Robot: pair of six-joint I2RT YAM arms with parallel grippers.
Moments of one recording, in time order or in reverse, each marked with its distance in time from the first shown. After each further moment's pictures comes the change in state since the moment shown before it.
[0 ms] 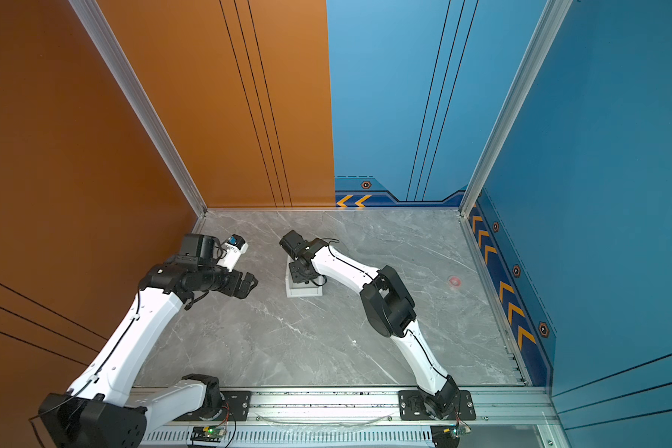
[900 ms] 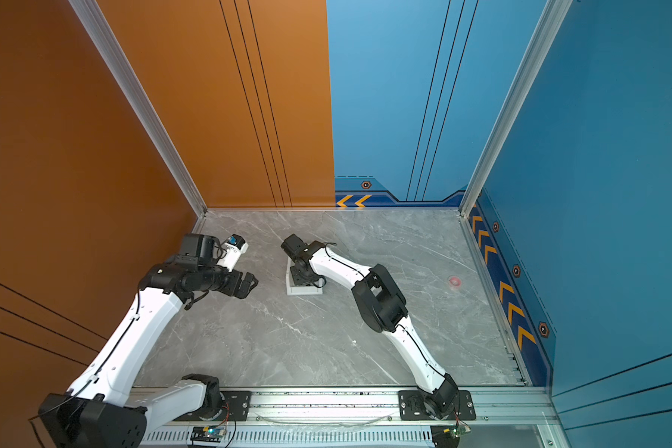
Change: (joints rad) left arm 0.000 0.000 0.002 0.000 0.004 0.000; right arm -0.018 0.108 0.058 0.000 -0.030 -0.026
